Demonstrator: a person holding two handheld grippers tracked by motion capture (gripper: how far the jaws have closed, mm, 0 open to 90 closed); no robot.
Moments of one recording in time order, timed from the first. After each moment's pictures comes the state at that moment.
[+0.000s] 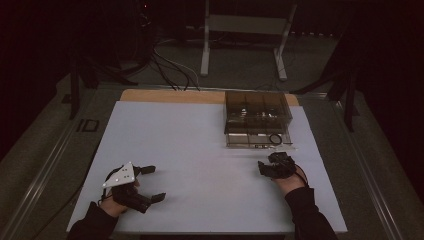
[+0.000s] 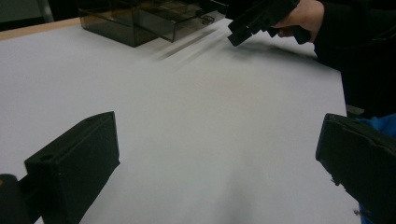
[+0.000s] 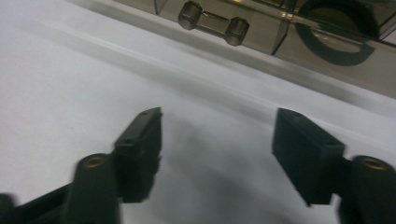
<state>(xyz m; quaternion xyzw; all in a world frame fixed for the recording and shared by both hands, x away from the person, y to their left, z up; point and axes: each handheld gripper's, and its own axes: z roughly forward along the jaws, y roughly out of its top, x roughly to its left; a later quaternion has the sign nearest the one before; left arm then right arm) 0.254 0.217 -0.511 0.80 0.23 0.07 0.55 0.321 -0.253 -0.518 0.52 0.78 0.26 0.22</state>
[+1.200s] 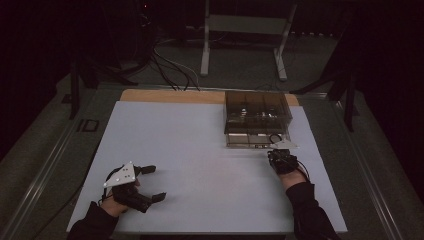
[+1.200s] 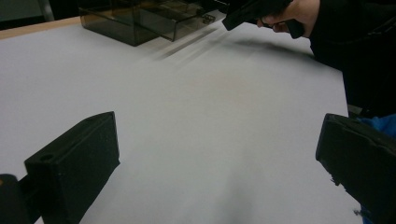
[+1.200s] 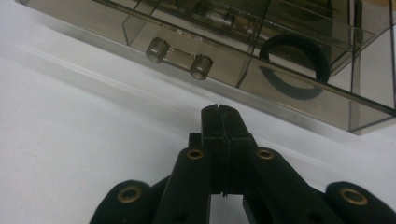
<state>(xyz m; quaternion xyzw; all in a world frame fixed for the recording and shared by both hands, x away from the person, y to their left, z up) 0.255 0.216 -0.511 0.80 0.23 0.07 0.55 0.331 -0.258 -0.513 0.51 0.77 0.27 0.27</state>
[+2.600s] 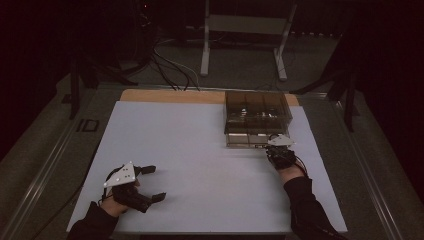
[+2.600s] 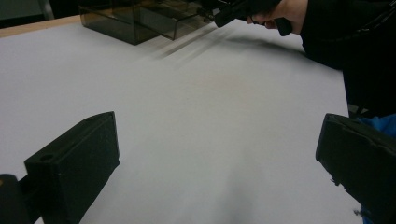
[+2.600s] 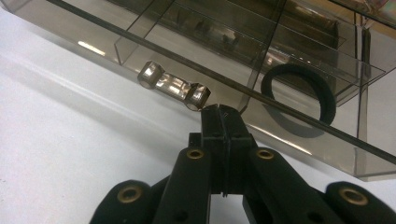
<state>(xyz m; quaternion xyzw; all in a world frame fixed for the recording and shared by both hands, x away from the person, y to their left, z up) 0.255 0.216 -0.511 0.80 0.24 0.07 0.55 0.349 -0.258 -0.517 0.47 0.79 0.28 0.28</state>
